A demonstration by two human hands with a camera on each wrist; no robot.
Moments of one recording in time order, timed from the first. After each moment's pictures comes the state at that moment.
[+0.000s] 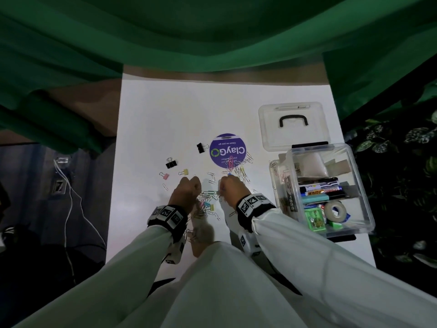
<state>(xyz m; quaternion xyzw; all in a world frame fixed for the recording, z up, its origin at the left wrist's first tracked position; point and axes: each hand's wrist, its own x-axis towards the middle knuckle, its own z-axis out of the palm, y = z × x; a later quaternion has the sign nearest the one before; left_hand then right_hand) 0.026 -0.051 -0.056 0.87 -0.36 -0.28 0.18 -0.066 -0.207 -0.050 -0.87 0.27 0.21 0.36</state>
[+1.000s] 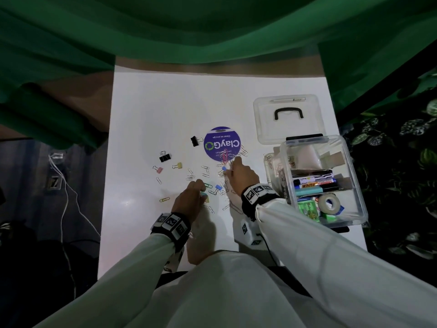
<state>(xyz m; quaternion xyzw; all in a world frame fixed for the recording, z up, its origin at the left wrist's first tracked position) -0.020 -0.061 -0.052 0.87 -0.33 -0.31 0.18 -0.089 -0.238 -0.046 -0.86 0.38 0.13 0.31</state>
